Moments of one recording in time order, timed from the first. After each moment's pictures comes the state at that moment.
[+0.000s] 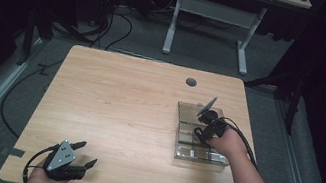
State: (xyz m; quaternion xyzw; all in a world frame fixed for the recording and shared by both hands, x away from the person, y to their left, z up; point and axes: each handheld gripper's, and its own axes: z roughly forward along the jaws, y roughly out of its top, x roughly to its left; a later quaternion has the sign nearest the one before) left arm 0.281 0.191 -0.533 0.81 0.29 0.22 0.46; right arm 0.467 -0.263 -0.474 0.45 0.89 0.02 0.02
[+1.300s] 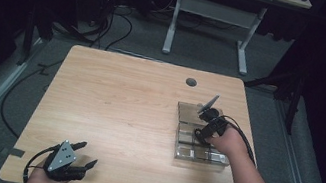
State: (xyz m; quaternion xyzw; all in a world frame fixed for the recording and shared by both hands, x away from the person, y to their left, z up) left arm 0.281 0.190 -0.533 0.81 0.29 0.22 0.46; right arm 0.467 -0.263 -0.462 0.46 0.89 0.04 0.02
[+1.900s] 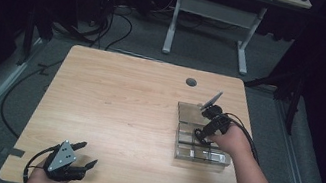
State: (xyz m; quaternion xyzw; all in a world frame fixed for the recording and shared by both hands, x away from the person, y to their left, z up) left arm 0.281 0.190 -0.533 0.81 0.29 0.22 0.46; right arm 0.463 -0.262 -0.445 0.46 0.89 0.04 0.04
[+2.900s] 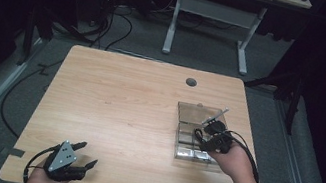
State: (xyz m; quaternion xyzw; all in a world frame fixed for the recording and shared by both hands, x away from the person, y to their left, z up) left arm 0.281 0.190 -0.533 0.81 0.29 0.23 0.45; right arm 0.403 -0.265 -0.447 0.47 0.88 0.10 0.04
